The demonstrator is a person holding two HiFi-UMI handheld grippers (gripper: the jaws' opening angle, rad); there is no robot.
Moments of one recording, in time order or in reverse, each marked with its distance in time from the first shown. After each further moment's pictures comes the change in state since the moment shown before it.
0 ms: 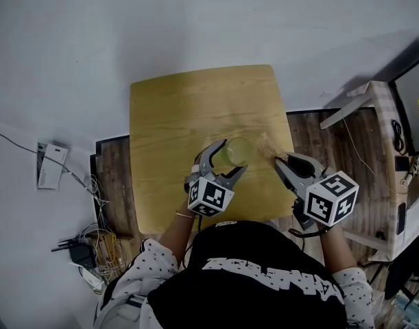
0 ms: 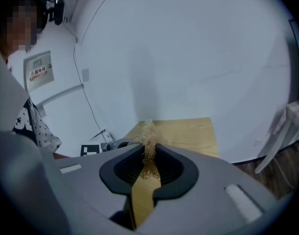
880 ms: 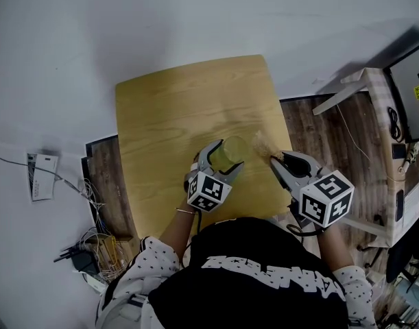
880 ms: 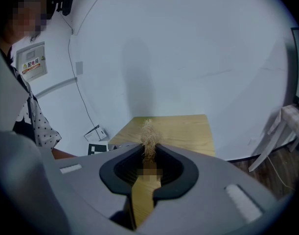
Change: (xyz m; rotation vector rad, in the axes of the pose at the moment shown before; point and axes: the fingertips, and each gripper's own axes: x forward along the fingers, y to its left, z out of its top) left arm 0.032 -0.009 -0.047 -0.116 0.085 -0.114; right arm 0.018 -0.009 -0.009 -0.009 0.046 -0.073
